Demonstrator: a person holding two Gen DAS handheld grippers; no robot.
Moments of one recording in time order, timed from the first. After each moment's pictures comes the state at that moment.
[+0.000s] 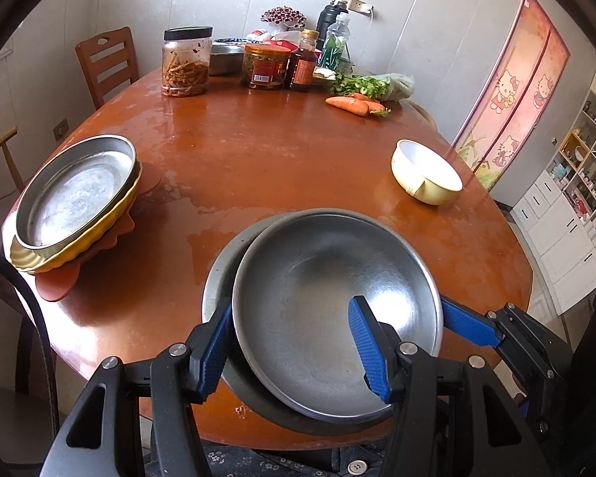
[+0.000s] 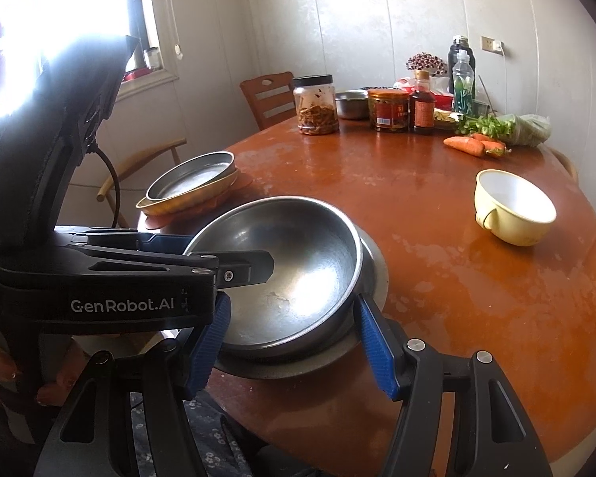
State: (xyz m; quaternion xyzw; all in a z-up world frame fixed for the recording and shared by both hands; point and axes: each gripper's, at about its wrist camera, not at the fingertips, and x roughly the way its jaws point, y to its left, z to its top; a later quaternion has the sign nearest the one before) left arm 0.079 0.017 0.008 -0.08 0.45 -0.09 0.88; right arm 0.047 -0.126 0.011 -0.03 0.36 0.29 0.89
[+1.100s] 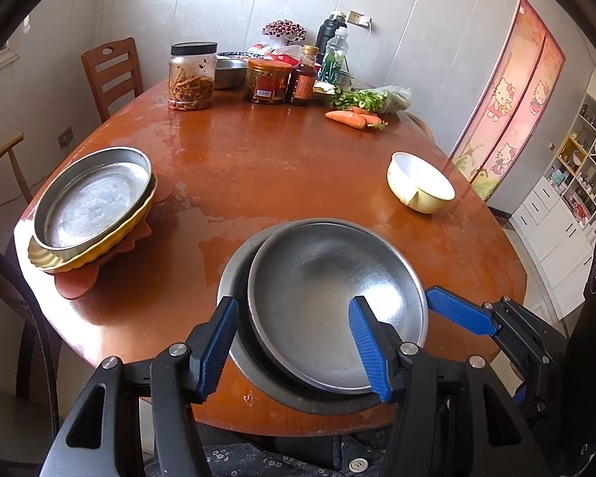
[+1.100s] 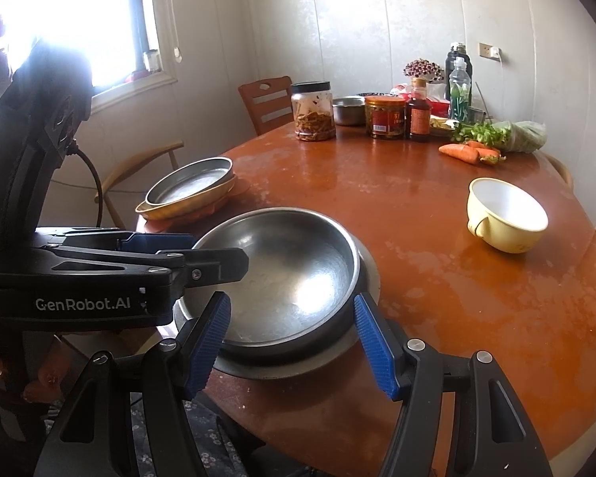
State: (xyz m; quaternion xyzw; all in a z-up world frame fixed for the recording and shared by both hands) left arm 0.062 0.025 0.023 -0.08 0.43 -0.09 0.90; right arm 0.045 -0.129 0.018 -0.03 0.35 0.29 0.89
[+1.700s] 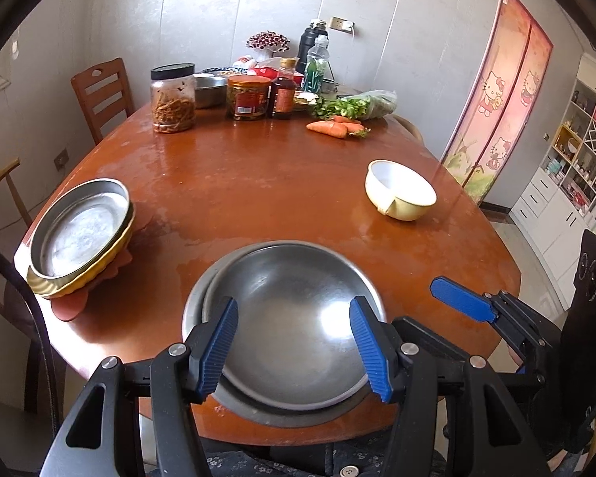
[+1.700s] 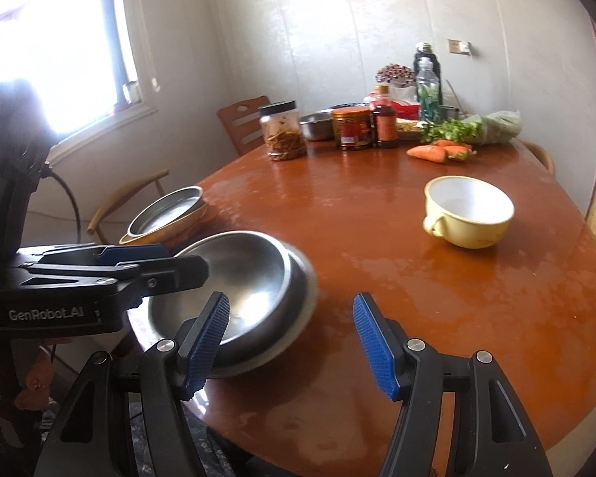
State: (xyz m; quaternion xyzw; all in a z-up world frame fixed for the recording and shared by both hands) left arm 0.064 -0.007 0.042 -0.06 0.41 -0.10 0.90; right arm 0.051 -0.177 0.026 0.02 0.33 0.26 0.91
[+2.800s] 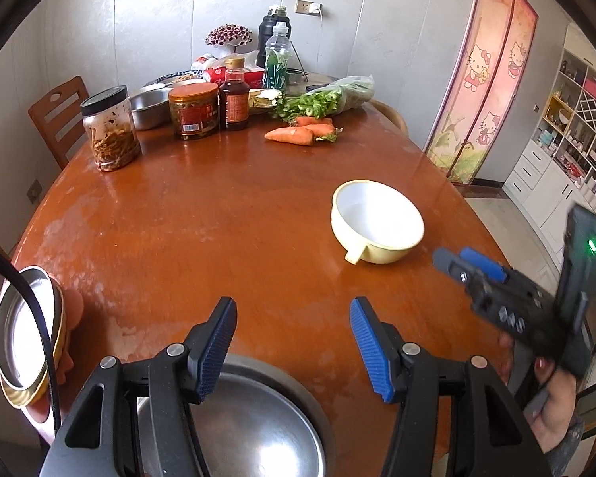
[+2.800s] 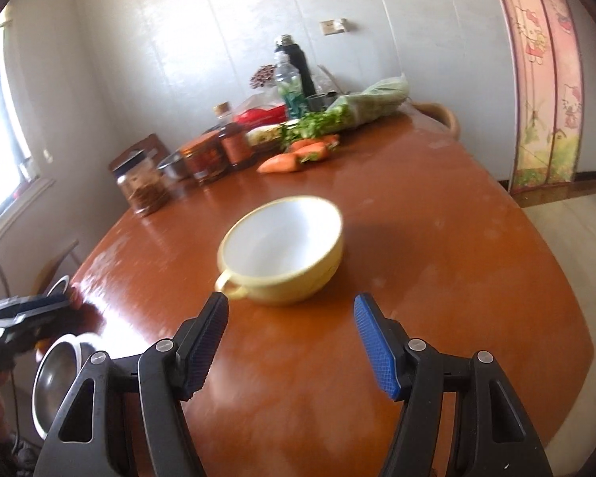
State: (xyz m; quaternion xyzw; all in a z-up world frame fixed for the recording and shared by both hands) left arm 0.161 -0.071 0.055 -0.01 0.43 -0.13 0.89; right arm 0.159 -0.309 0.019 0.11 0.36 0.10 0.92
